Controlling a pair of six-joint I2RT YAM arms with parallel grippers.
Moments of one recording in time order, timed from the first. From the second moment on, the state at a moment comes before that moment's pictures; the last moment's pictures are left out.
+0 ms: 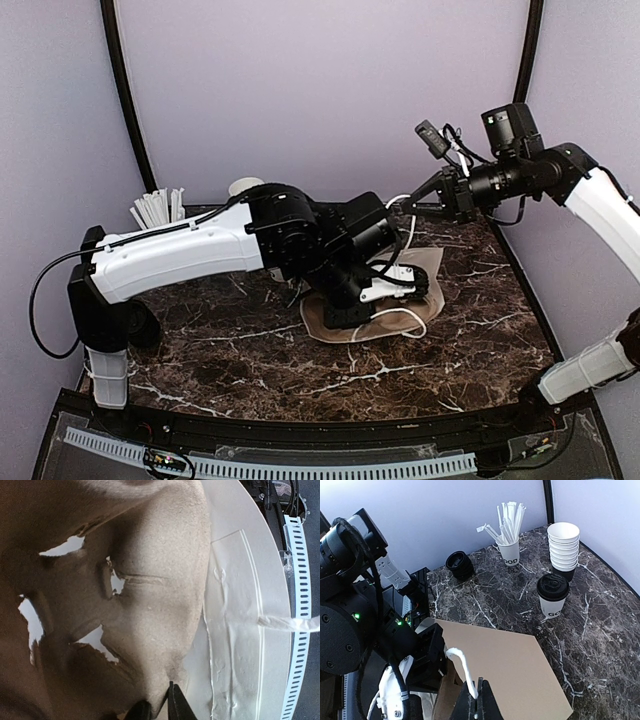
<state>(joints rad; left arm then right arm) -1.26 2.01 2.10 -1.17 -0.08 0.35 0.53 1.32 1.54 -0.87 -0.82 -0.19</state>
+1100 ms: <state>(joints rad) -1.24 1.93 2.10 -1.07 -0.12 0.38 0.47 1.38 1.56 -0.84 -0.62 -0.22</state>
